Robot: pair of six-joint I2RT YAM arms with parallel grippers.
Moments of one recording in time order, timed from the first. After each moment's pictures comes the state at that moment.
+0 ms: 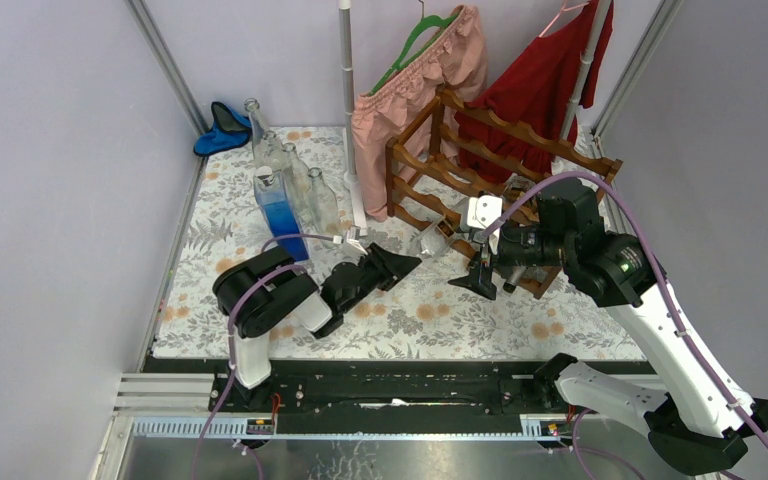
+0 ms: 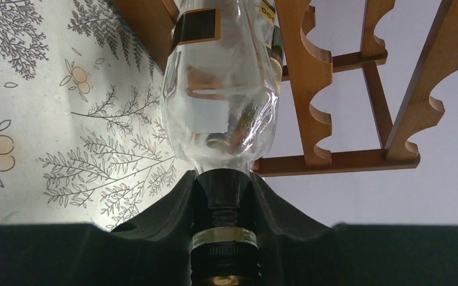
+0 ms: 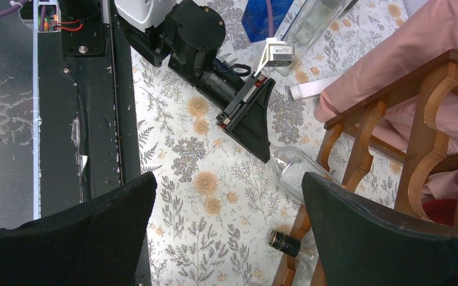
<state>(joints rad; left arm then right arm) -0.78 1.88 0.42 1.36 -0.06 -1.29 0.61 0.98 1.34 -0.91 -0.61 -0.57</state>
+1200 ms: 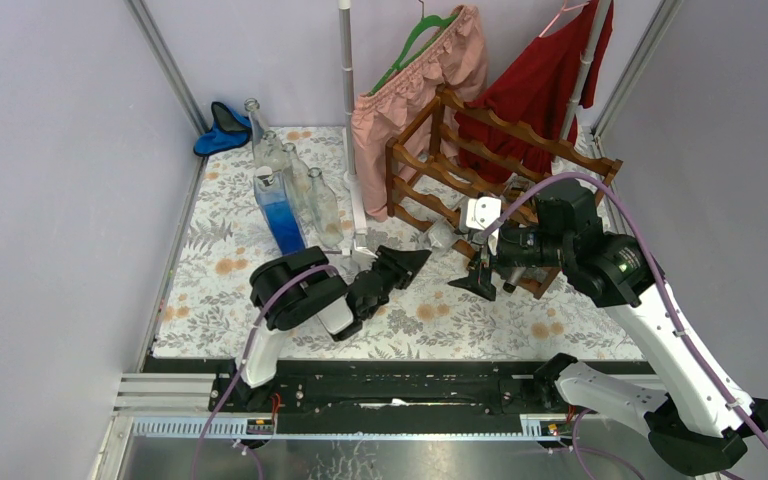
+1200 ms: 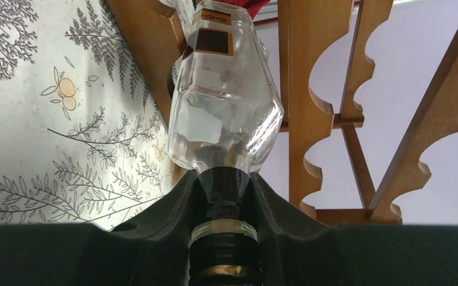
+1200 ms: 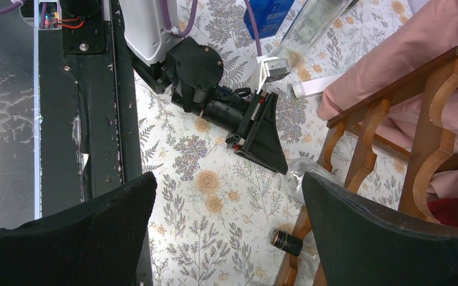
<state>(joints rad) -0.89 2.06 0.54 1.46 -0.35 -1.43 0.61 0.98 1.33 -0.91 -0.62 -0.58</state>
